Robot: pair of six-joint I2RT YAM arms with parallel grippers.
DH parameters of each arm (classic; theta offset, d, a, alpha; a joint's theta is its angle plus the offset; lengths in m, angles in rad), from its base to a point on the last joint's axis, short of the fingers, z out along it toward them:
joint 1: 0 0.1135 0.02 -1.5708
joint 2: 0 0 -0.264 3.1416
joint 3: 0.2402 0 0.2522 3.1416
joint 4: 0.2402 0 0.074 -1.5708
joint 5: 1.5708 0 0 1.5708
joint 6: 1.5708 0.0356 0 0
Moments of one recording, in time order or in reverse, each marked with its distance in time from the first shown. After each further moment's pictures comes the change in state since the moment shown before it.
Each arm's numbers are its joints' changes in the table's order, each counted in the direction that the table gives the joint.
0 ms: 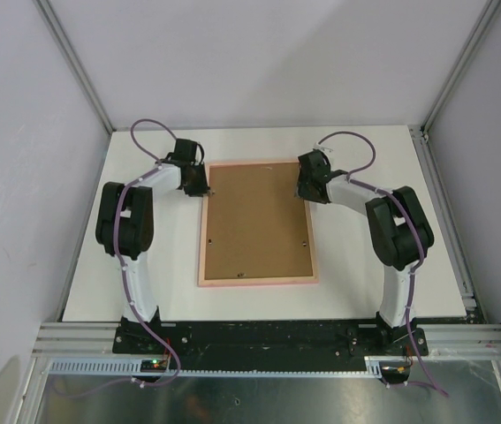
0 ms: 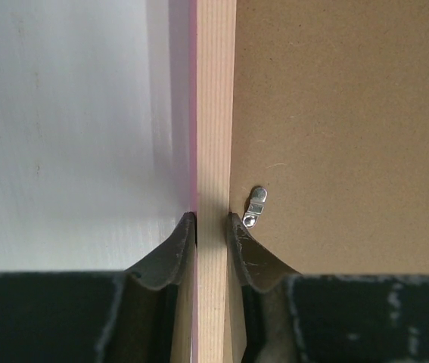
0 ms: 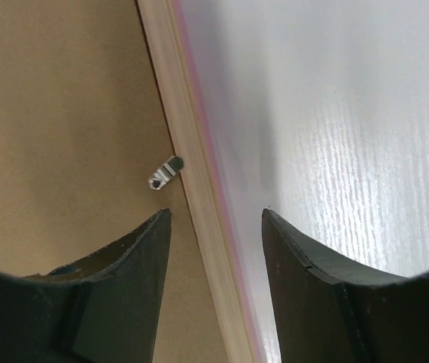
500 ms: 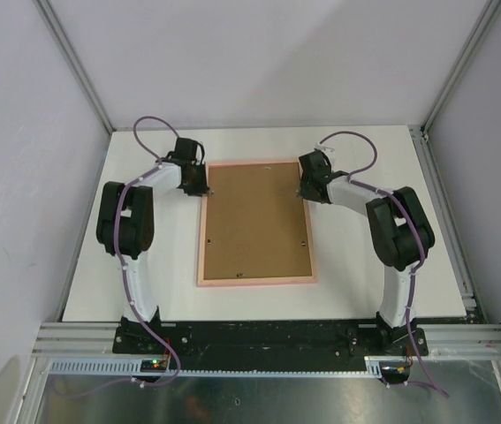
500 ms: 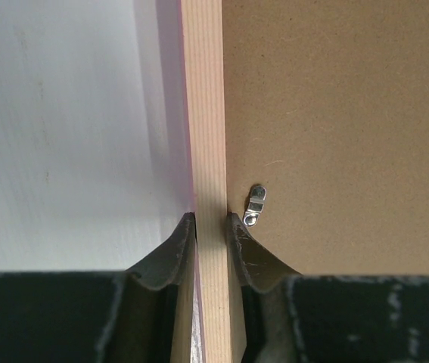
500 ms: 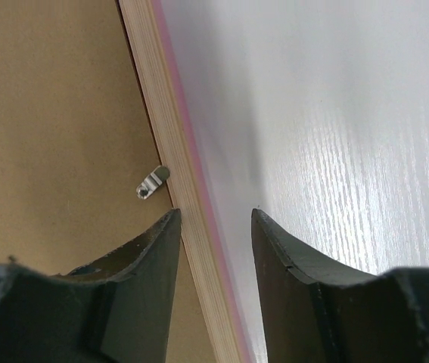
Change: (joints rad) left arm -0.001 0.006 0.016 0.020 -0.003 0.060; right arm -0.002 -0.012 -0.024 -0.017 0.033 -0.005
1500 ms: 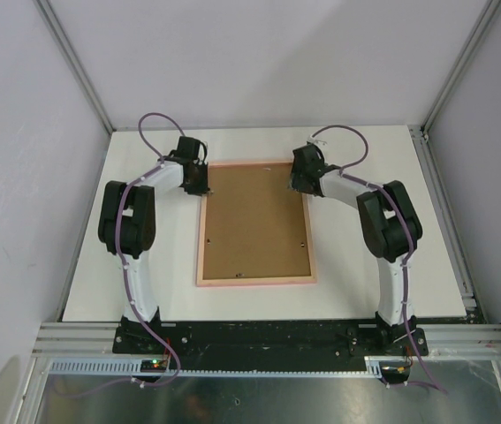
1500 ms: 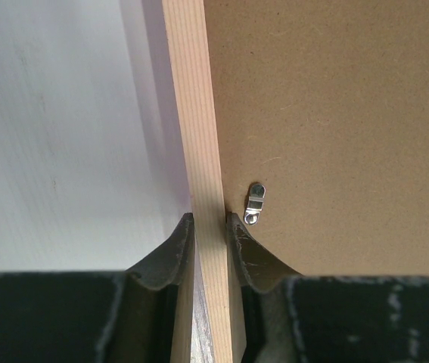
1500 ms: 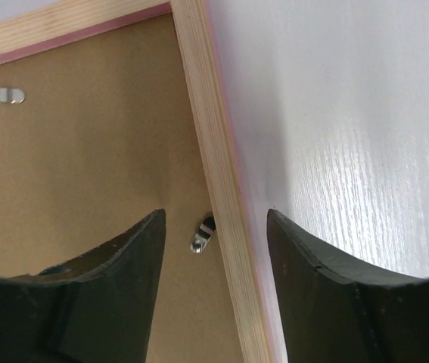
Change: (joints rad) left arm -0.021 0.013 0.031 0.032 -0.023 0.087; right arm 0.008 0.130 0.143 -0.046 -0.011 -0.011
